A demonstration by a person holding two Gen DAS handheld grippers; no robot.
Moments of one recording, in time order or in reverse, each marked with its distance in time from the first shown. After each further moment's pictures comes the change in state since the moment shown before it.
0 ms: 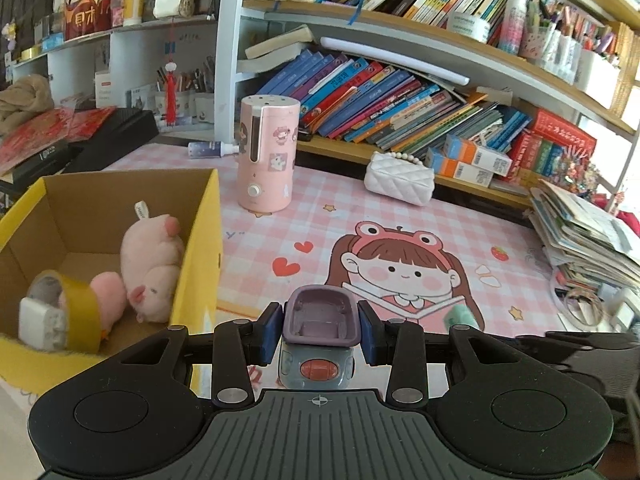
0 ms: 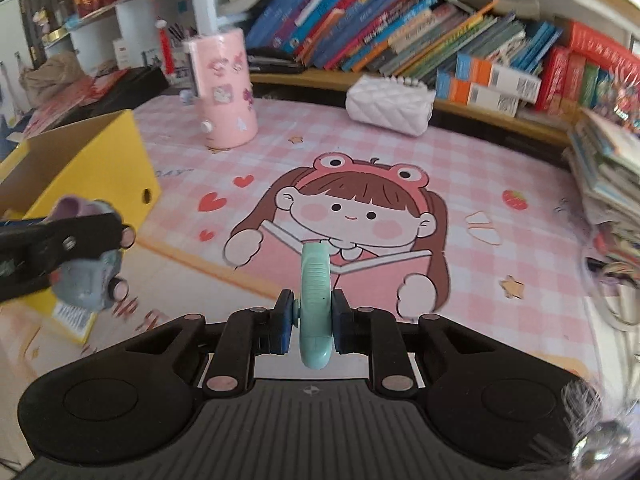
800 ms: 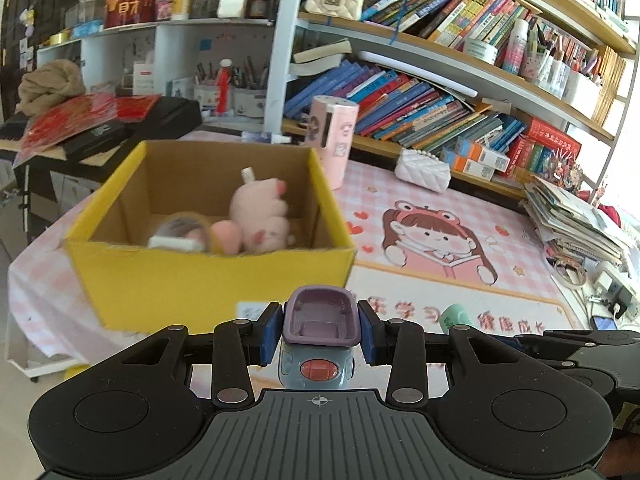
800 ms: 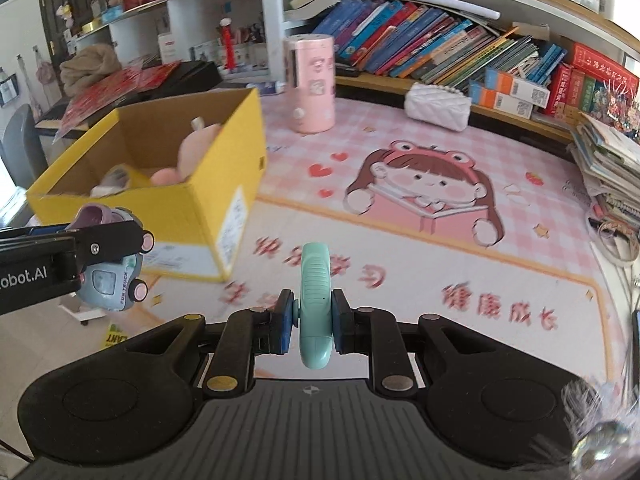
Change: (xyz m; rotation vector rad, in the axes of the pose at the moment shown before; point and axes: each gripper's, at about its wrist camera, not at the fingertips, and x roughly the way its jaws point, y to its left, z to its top) left arm -0.099 0.110 -0.050 -0.021 0.001 -0.033; right arm -0.075 0.134 -0.053 -0.001 0.011 0.014
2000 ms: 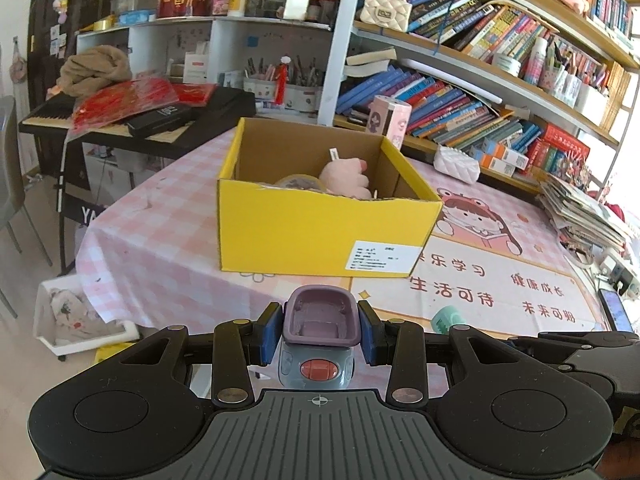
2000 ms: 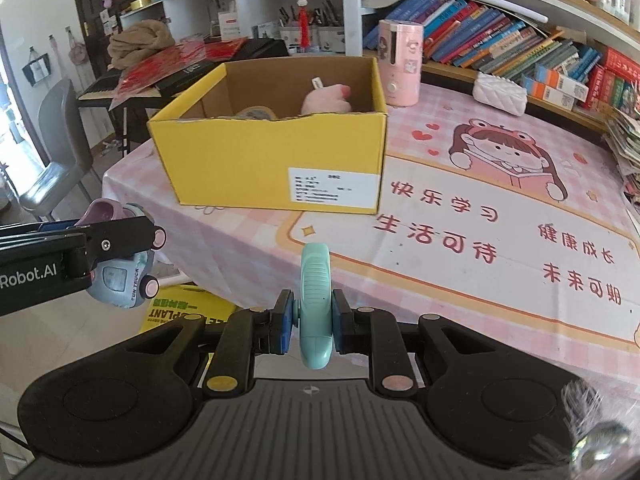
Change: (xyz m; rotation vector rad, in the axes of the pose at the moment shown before) left arm -0.078 0.094 -0.047 -0.033 -0.007 0.027; right arm -0.034 0.127 -0.054 -0.041 0.015 0.059
